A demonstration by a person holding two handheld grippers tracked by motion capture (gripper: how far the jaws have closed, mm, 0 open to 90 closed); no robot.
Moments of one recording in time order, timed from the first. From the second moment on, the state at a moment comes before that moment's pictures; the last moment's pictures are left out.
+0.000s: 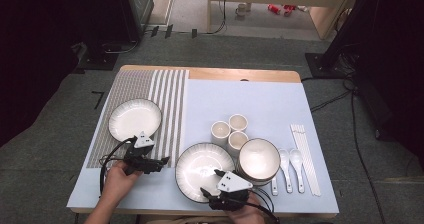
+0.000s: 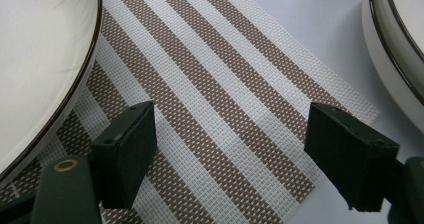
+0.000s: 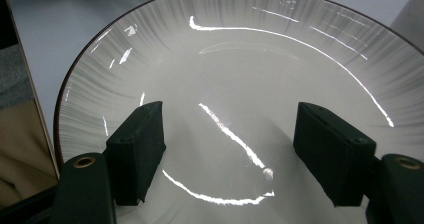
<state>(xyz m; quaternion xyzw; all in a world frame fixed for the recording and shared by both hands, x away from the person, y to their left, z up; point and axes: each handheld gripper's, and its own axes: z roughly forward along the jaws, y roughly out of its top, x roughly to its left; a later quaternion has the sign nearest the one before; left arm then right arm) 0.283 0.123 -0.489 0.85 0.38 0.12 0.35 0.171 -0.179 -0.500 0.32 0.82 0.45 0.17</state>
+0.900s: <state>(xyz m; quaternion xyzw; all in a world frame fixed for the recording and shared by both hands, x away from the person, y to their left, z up) 0.273 0.120 -0.498 0.84 0.37 0.16 0.36 0.170 -0.177 -0.474 0.32 0.83 0.44 0.12</state>
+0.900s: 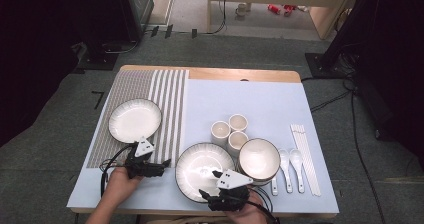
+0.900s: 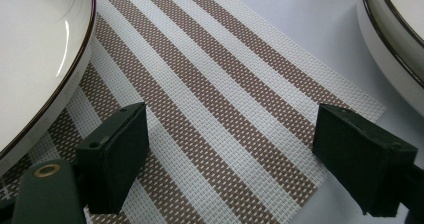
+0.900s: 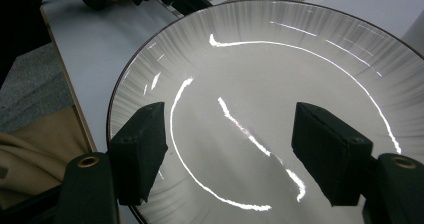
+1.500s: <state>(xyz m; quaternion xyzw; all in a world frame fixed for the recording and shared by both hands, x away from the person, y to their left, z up) 0.272 0.120 -0.499 0.84 0.37 0.16 0.37 0.172 -0.171 -0.465 0.31 0.85 0.42 0.10</state>
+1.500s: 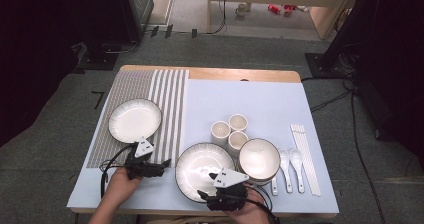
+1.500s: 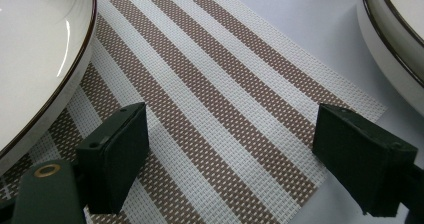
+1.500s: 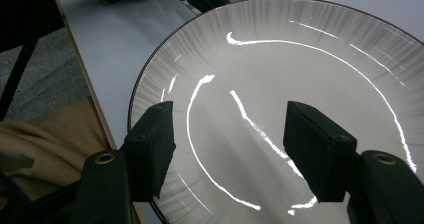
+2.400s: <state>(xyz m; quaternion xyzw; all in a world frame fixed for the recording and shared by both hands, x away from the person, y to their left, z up) 0.270 0.118 -0.499 0.83 0.38 0.17 0.36 0.181 -0.177 -0.430 0.32 0.85 0.41 0.08</state>
